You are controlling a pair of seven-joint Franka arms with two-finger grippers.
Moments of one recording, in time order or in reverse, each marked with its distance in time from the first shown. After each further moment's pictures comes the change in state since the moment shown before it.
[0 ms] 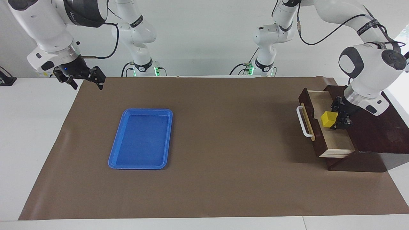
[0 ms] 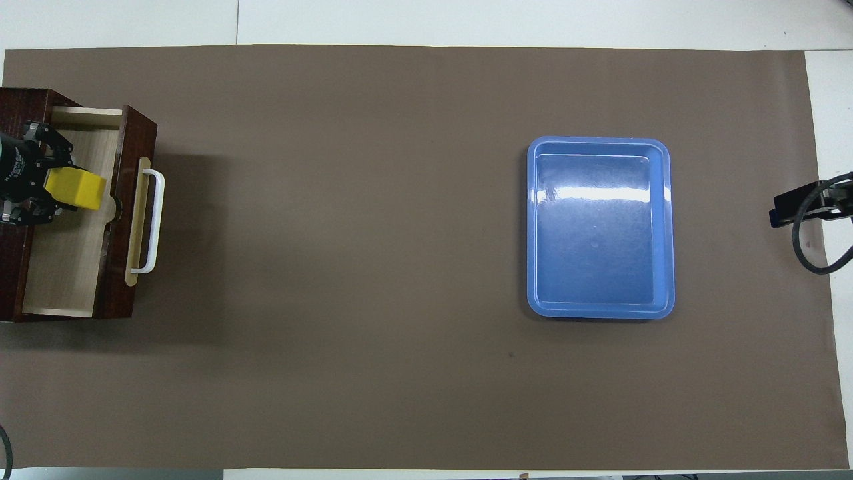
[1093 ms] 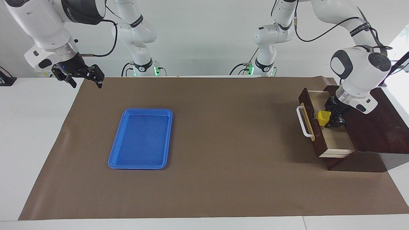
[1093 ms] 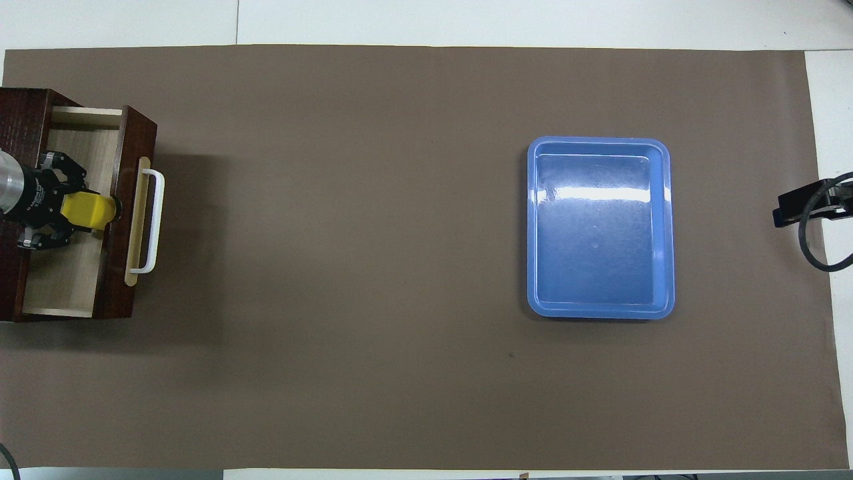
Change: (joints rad) left arm 0.015 -0.066 -0.002 -0.179 0.000 0.129 -0.016; right arm -0.005 0.005 0.000 0.006 0.007 -0.007 0.005
